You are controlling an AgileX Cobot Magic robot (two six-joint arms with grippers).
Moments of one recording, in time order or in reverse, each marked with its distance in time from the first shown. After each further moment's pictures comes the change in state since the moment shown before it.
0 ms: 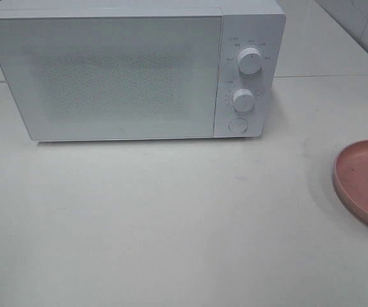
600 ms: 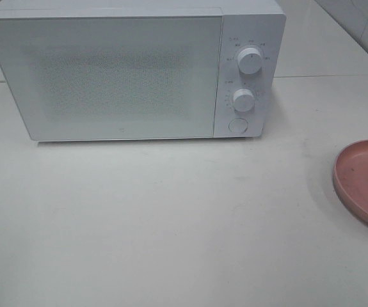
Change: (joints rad) left arm 0.000 0.000 0.000 0.000 0.000 0.000; right arm 0.000 0.000 0.000 0.000 0.000 0.000
